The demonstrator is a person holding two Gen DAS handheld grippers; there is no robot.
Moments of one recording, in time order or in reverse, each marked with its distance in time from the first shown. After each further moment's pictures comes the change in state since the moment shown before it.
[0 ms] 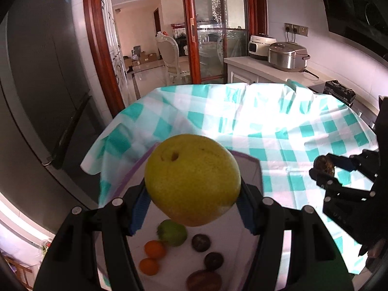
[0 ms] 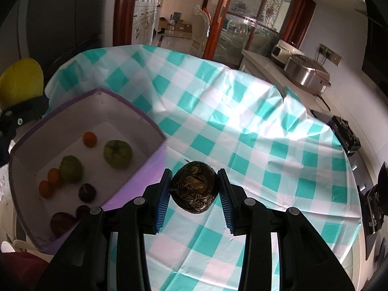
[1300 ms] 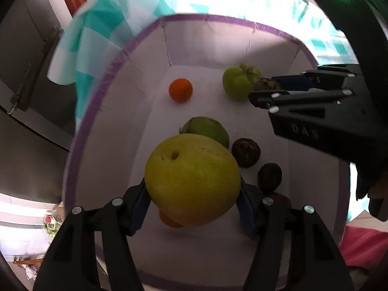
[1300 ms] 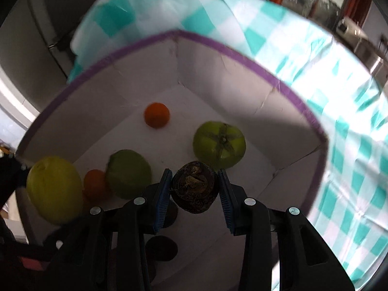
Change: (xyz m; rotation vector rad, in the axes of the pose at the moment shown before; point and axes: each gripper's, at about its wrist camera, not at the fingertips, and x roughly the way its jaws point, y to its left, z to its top) left arm 0.110 0.070 -0.107 0.076 0.482 -0.128; right arm 0.126 0.149 0.026 -0.061 0.287 0.266
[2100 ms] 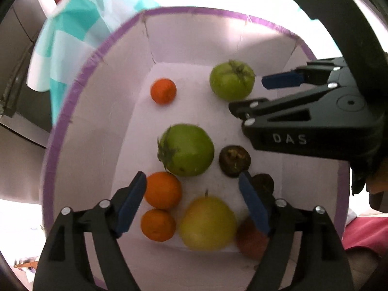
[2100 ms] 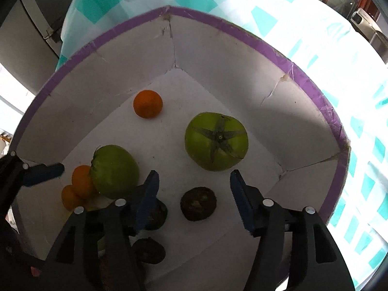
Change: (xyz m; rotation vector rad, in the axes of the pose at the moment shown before) left arm 0.015 -0.006 0.014 0.012 0.012 -0.026; right arm 0.019 -0.015 0.011 -0.034 0.080 0.063
